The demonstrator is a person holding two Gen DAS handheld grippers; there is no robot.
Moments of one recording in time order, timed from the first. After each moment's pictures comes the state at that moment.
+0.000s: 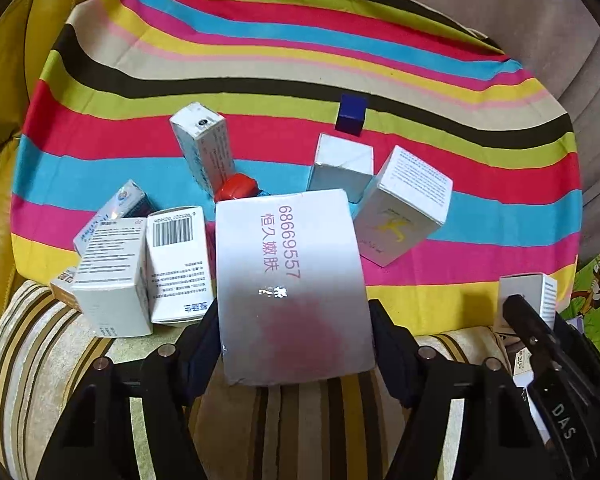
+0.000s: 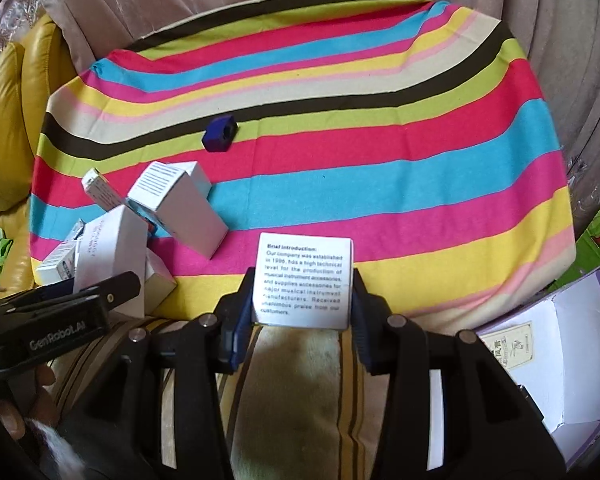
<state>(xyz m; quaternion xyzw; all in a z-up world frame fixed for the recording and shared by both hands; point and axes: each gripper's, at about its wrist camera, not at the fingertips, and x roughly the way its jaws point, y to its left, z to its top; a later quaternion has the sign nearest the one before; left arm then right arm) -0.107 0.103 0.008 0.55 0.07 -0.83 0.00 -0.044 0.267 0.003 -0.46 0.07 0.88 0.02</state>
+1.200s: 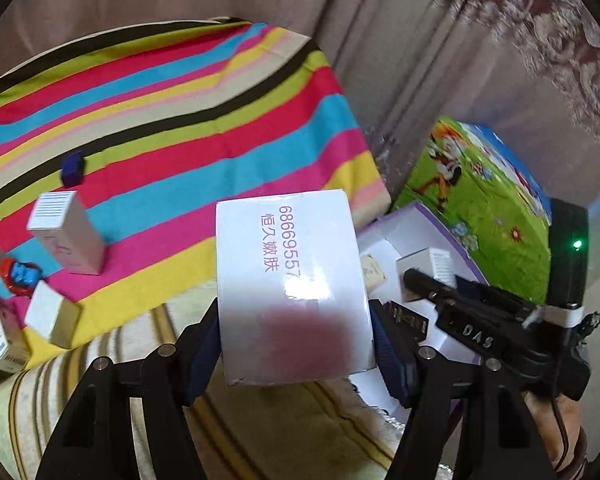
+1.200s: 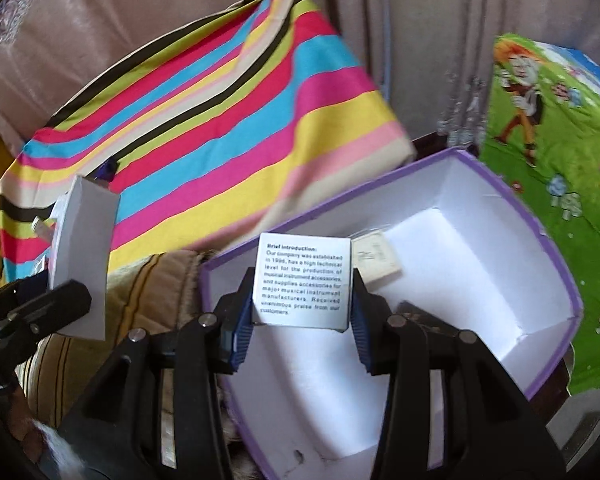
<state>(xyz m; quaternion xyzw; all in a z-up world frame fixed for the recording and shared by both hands) -0.031 0.252 0.047 0.48 -0.02 -0.81 -0.34 0.086 0.405 0.007 -0.43 0.17 0.87 0.18</state>
